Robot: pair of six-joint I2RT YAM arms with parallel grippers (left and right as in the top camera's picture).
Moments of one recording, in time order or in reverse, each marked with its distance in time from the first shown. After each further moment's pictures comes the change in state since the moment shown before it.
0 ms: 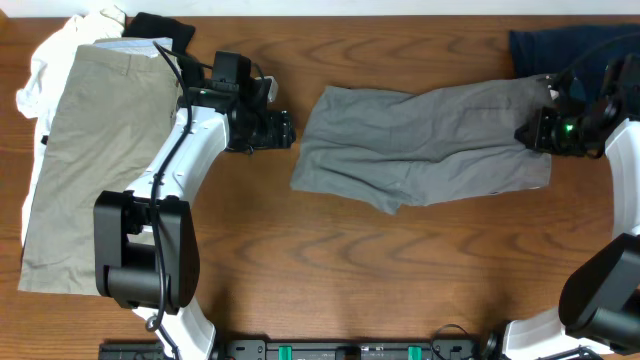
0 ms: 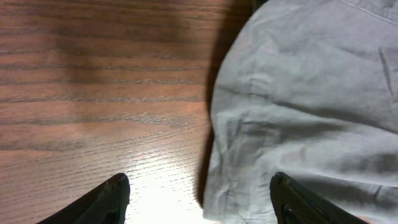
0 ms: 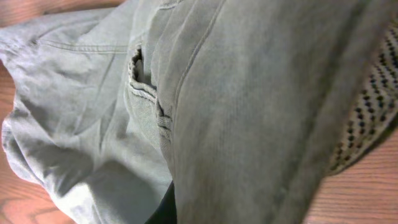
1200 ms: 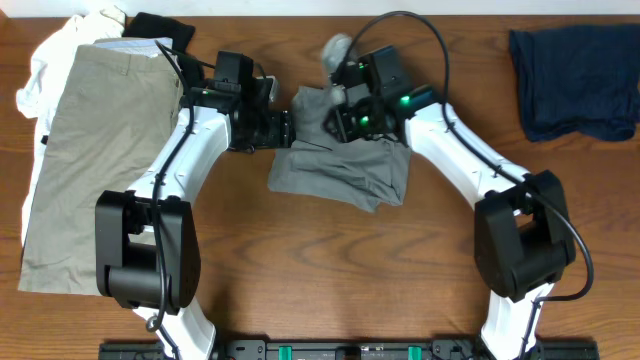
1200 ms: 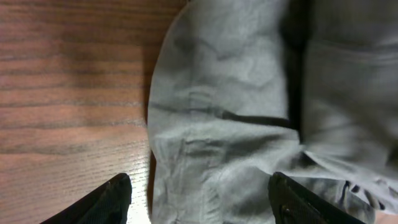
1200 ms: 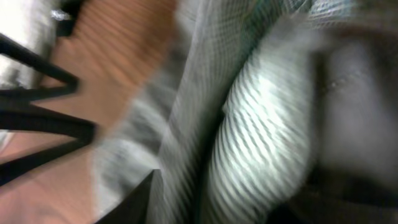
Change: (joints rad) left arm -0.008 0.000 0.000 0.013 -0.018 0.000; right arm 0.799 0.296 0.090 0.497 0.012 0.265
